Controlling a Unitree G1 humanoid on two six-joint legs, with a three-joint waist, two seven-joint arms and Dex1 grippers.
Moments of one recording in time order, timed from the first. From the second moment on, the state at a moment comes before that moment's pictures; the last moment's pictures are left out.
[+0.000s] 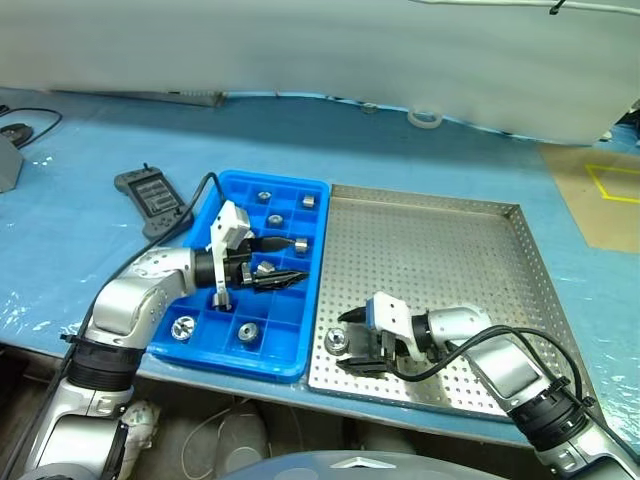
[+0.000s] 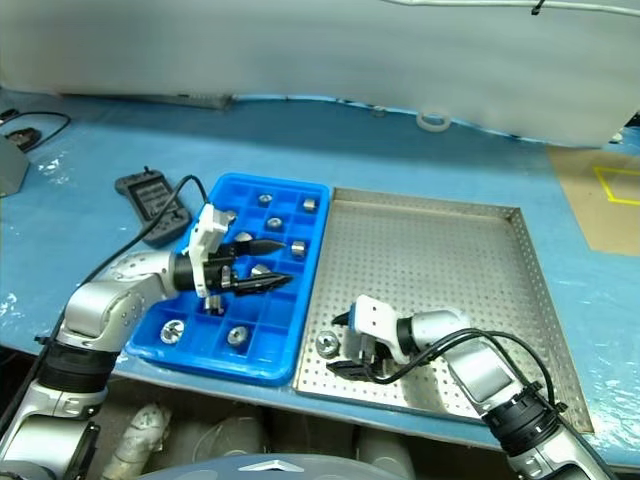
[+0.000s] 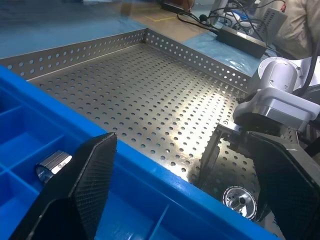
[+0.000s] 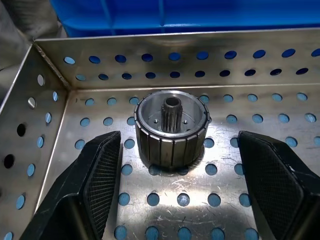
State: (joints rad) left arm -0.35 0.55 -0.05 -0.14 -0.57 0.62 -1.04; right arm -0.15 -0.62 0.41 -0.15 0.12 0.22 1.06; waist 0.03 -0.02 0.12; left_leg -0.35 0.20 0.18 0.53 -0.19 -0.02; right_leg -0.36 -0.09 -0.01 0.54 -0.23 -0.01
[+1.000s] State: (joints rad) left arm -0.43 0.59 -0.01 -0.10 -0.61 0.59 -1.09; right arm -0.30 -0.61 0.23 -0.20 0.23 0.39 1.06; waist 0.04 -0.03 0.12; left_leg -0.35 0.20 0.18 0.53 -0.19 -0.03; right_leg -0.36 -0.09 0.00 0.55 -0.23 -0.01
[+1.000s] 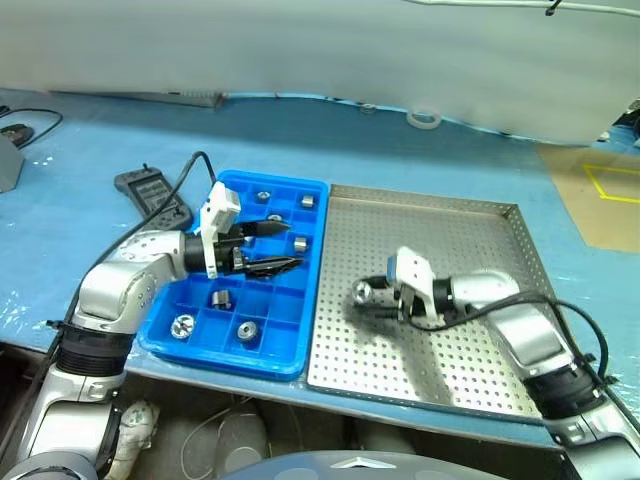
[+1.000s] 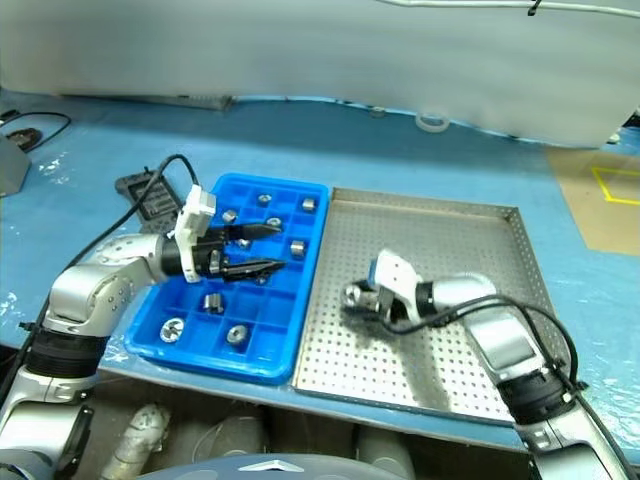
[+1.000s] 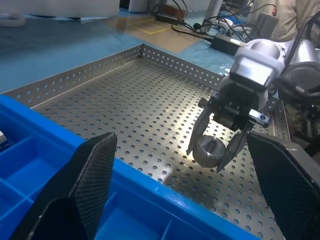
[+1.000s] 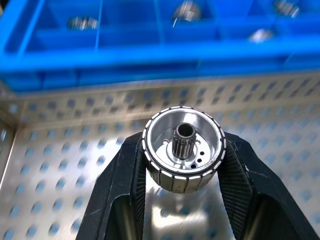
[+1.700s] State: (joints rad) left arm -0.07 0.75 0.24 -0.44 -0.71 0.69 -0.92; right arm -0.54 -0.38 0.44 0.12 0.16 0.15 1.23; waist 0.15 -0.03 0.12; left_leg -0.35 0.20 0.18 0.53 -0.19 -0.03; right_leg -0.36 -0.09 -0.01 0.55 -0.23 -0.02
